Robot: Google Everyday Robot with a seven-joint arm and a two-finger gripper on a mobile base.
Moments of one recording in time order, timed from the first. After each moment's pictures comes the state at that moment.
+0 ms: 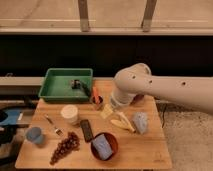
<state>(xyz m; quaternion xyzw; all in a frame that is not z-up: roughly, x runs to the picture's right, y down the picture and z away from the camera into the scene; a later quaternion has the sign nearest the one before) 0.050 0.105 0.685 -0.31 0.03 0.47 0.83</state>
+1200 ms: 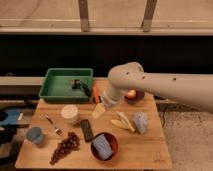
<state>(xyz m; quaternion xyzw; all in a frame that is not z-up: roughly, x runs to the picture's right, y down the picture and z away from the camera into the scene) -0.019 0.099 0.689 -0.36 -0.03 0.41 0.84</state>
